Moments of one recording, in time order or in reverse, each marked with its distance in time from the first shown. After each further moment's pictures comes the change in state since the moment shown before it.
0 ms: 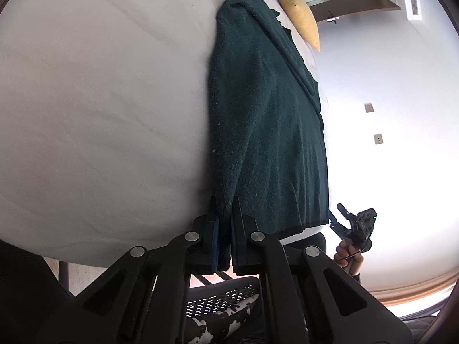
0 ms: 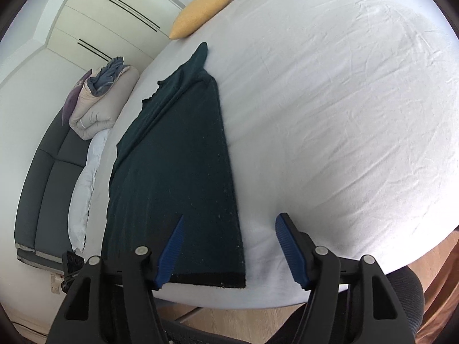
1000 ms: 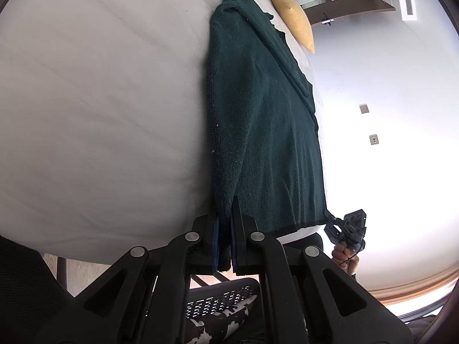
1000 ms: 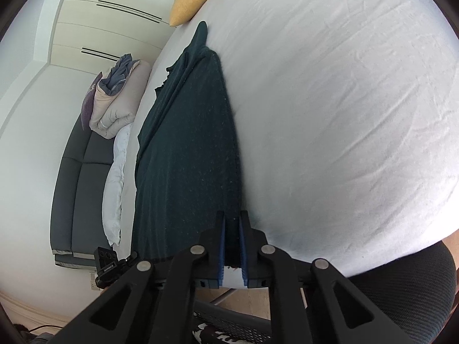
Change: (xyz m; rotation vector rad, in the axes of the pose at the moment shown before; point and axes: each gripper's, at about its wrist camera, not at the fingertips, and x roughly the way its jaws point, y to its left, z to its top) left arm -0.011 0.012 0.001 0.017 -0.009 -0.033; right arm 0.007 -0.018 -0.012 0.108 0.101 0.182
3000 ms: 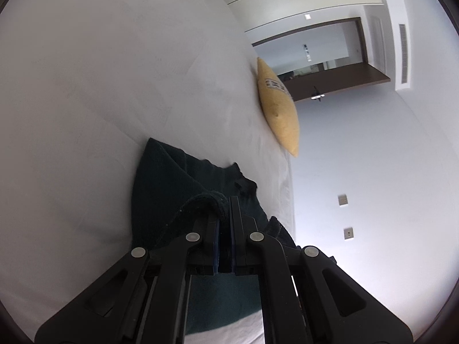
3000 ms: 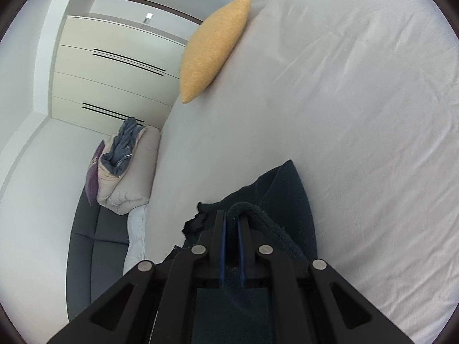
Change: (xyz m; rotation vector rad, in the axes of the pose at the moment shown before) left arm 0.053 -0.057 0.372 -0.133 -0.298 -0.129; right arm 0.155 0.106 0.326 0.109 -0.254 0.050
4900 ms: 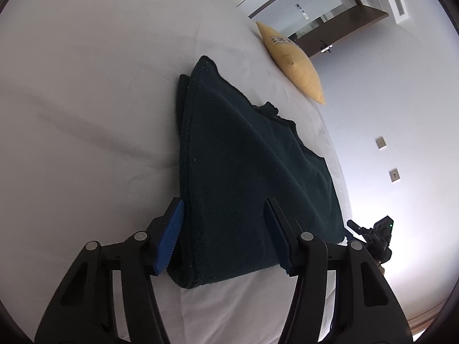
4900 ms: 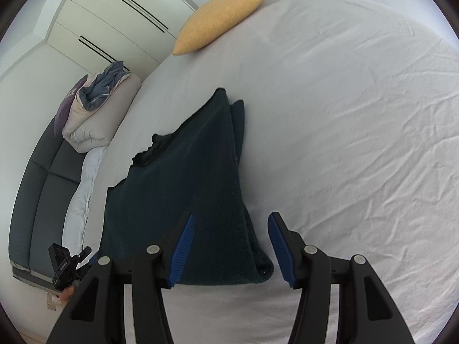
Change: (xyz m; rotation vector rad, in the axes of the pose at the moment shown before) left arm 0.012 0.031 -0.092 0.278 0.090 0.190; right arm -0.057 -0.028 -0.083 -0.314 0.108 -0.200
